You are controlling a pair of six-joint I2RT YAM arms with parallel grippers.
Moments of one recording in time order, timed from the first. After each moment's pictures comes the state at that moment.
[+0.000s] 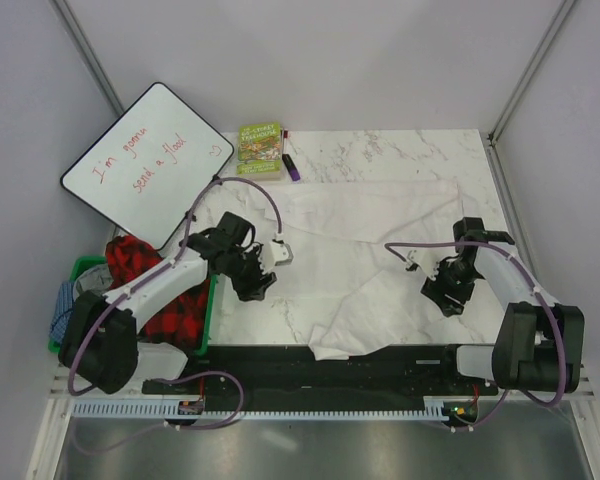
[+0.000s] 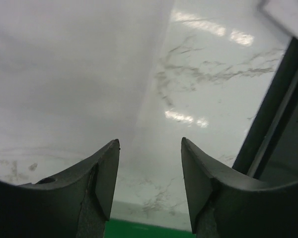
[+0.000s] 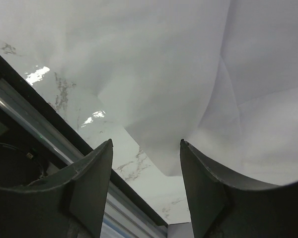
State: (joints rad) left arm -0.45 1.34 0.83 -0.68 0.43 0.68; right arm -0.10 1.31 0.78 -1.05 -0.19 -1.14
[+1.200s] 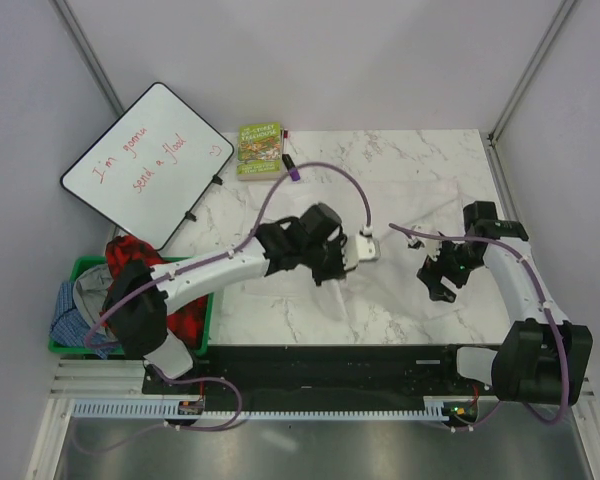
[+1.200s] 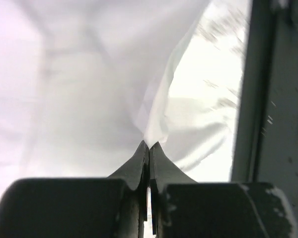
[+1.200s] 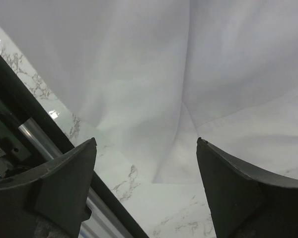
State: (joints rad) left arm -1.00 1.59 1.22 -0.51 0.32 0.43; right arm -0.09 1.24 0.91 -1.10 -0.40 -1.11
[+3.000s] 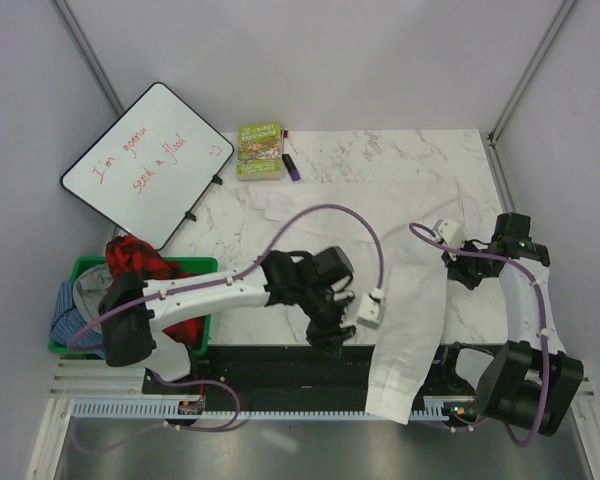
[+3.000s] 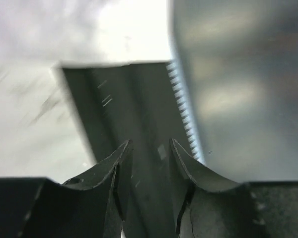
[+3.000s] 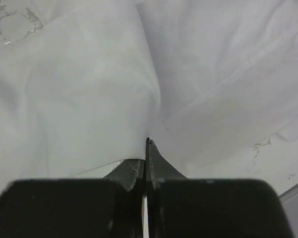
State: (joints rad) left arm -1.26 1.55 1.26 -0.74 0.68 0.39; right arm -0.33 1.13 0.83 -0.94 -0.55 -1.16
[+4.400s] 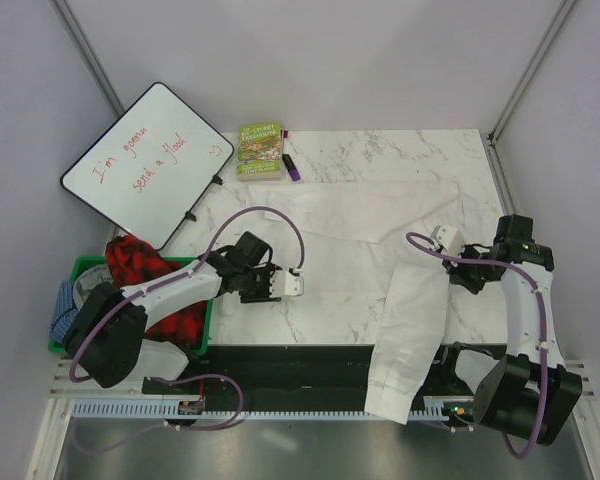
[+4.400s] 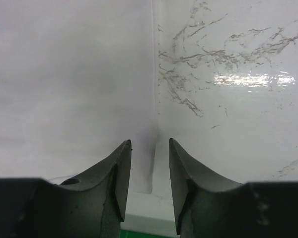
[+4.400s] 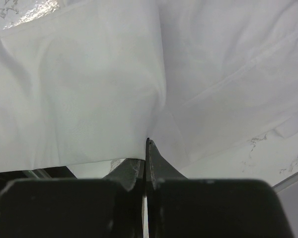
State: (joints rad) left arm -0.64 1.34 0.69 -0.47 0.23 0.96; right arm -0.33 1.06 0.85 -1.07 -0.53 -1.28
